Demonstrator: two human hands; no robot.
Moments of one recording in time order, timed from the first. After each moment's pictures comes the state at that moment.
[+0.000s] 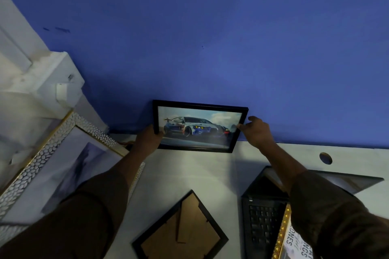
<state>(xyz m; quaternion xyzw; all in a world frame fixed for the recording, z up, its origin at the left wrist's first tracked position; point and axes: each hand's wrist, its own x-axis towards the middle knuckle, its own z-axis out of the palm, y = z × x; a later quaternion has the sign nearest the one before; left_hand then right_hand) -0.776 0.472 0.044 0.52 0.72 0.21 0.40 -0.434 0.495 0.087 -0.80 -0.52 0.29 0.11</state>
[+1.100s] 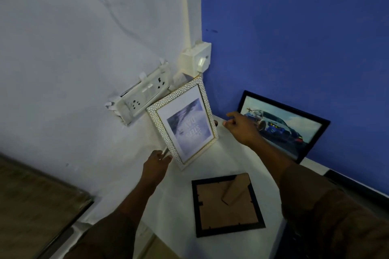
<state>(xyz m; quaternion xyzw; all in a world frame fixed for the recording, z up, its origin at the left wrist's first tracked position) -0.832 0.132 0.092 0.19 0.86 0.37 0.30 -0.646 0.368 0.135 -0.45 -0.77 0.42 0.14</state>
